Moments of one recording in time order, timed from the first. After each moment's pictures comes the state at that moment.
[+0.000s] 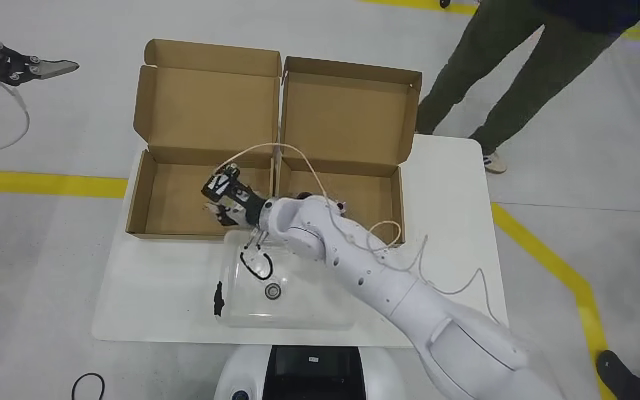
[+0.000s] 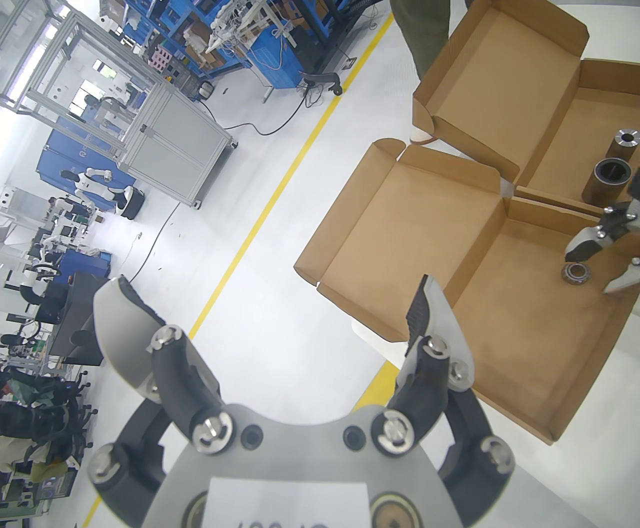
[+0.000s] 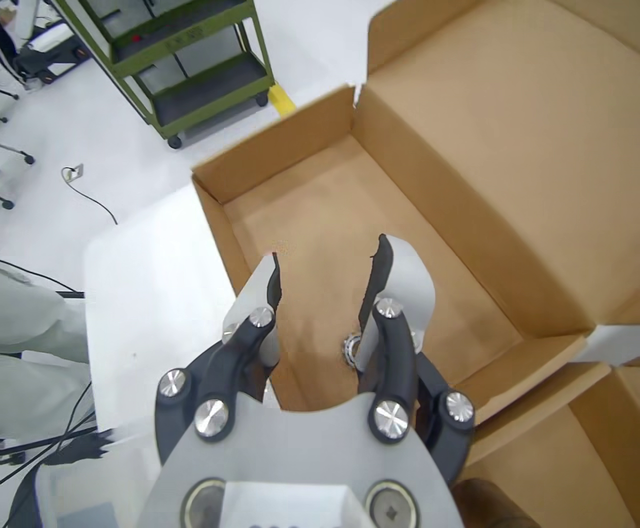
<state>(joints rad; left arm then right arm) 0.56 -0.16 -1.11 -1.50 0.89 -0.82 -0.11 -0.71 -1.72 0.56 -1.03 -0.98 -0.34 0.26</state>
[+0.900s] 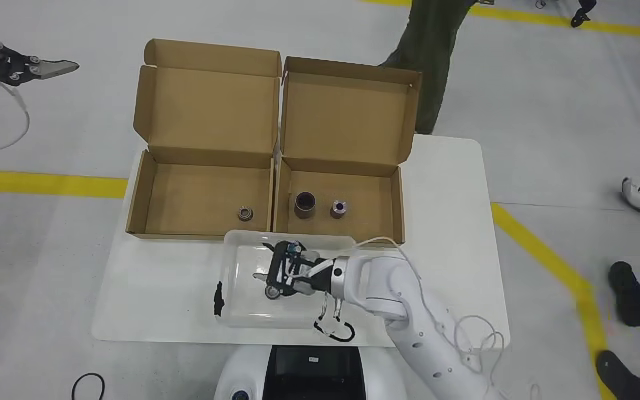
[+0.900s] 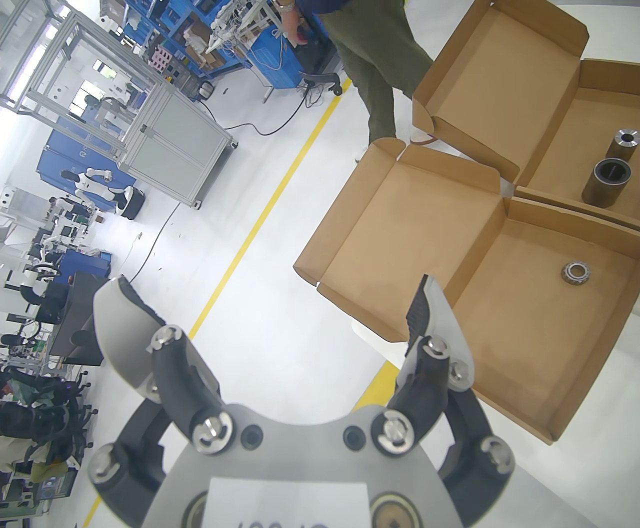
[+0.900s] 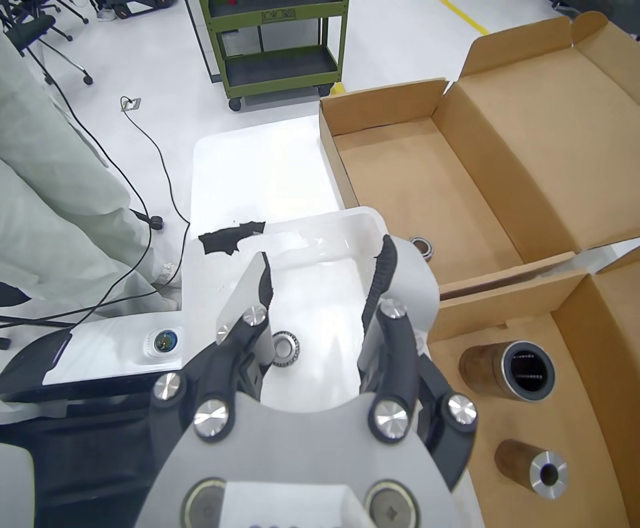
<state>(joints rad) 0.56 -0.16 -1.11 -1.50 0.89 -0.82 -0.11 -1.31 -1.45 0.94 -1.77 -1.30 -0.78 0.50</state>
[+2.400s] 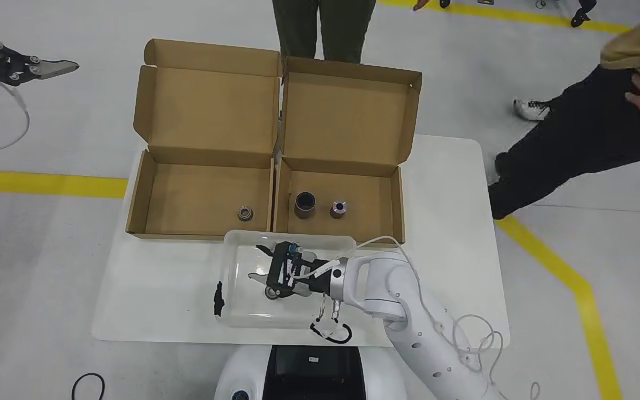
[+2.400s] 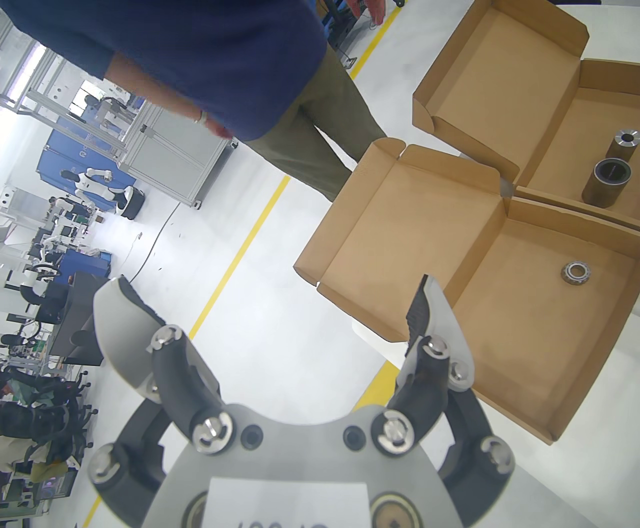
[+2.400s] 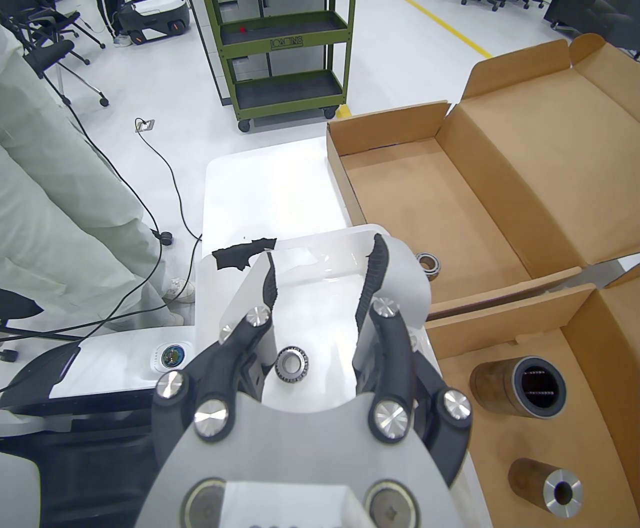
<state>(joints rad) 0.56 -0.16 -1.11 -1.50 0.89 -0.82 -0.11 -1.29 -1.45 0.92 -1.75 -1.27 -0.77 0.44</state>
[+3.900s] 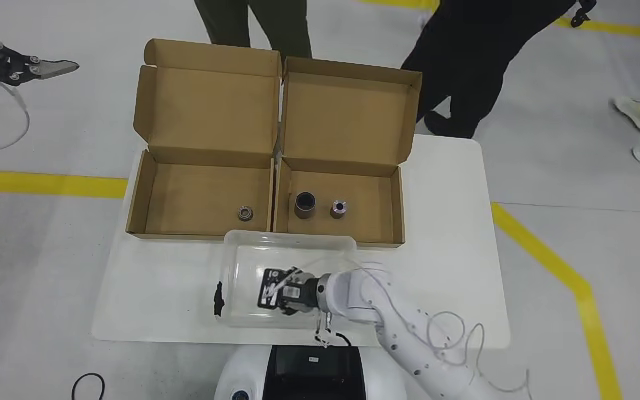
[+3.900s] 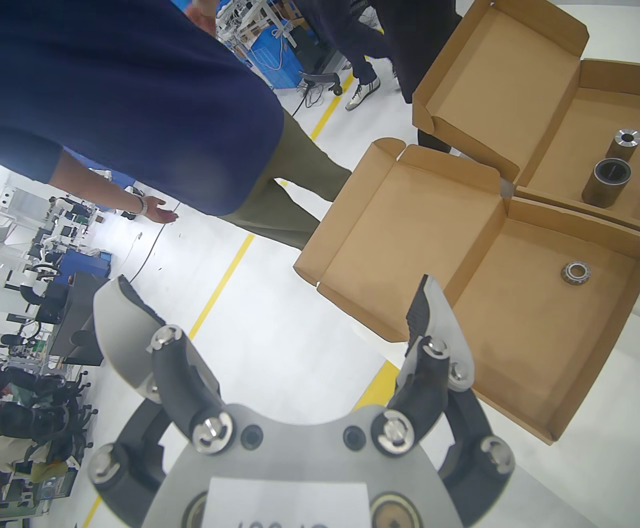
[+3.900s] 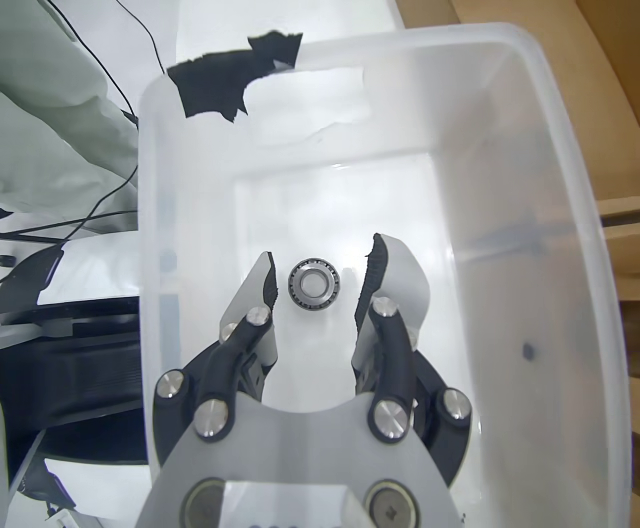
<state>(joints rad) 0.56 -0.16 -1.11 -1.50 0.89 -0.82 -0.11 -1.22 -1.44 0.77 -1.56 -1.39 -0.73 0.59</state>
